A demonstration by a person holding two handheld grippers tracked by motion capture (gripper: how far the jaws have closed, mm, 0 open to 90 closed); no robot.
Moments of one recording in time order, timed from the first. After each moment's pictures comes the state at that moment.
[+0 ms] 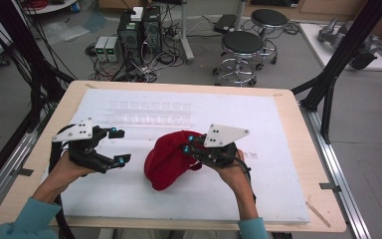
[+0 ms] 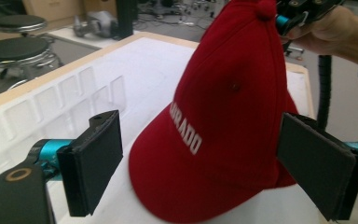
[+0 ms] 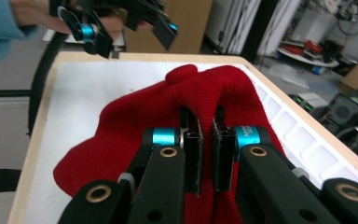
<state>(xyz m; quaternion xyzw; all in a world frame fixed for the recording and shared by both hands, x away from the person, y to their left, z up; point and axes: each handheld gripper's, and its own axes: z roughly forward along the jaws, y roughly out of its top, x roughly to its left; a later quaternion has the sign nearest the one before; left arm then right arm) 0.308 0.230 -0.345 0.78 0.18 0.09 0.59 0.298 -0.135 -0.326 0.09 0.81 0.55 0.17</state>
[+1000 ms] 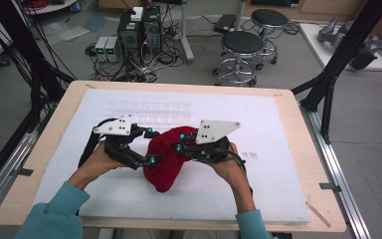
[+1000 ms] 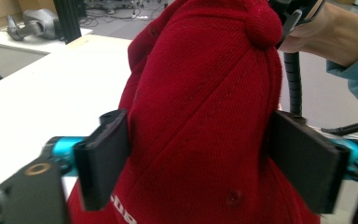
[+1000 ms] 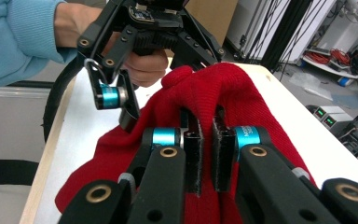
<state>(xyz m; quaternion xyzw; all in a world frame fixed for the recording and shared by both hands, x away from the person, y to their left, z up) 0.331 0.159 -0.347 0.80 0.10 0.03 0.59 0.306 -0.119 -0.314 0.05 0.82 0.55 0.15</state>
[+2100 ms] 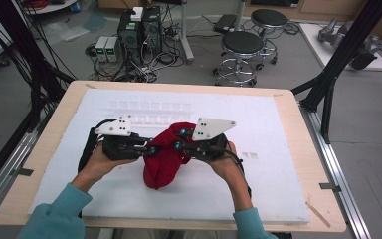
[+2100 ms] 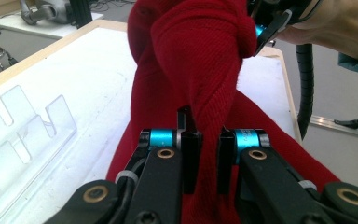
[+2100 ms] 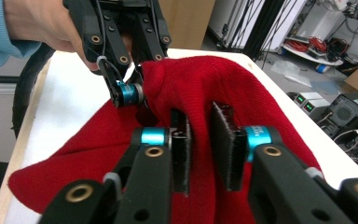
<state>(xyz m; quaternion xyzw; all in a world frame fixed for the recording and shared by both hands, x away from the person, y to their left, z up) 0.325 0.161 -0.342 0.82 0.12 0.05 0.56 0.312 -0.114 -0.319 0.08 0.83 0.53 0.18</state>
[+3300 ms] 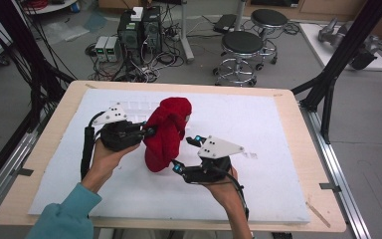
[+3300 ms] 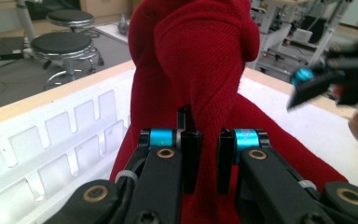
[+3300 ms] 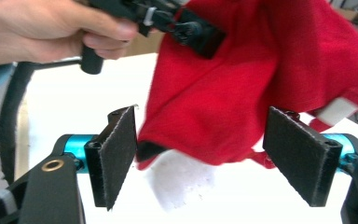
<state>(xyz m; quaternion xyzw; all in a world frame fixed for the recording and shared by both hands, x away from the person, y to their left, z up) 0.329 0.159 -0.328 0.75 0.28 0.14 0.58 0.268 -0.119 -0.346 0.21 0.78 0.55 0.19</state>
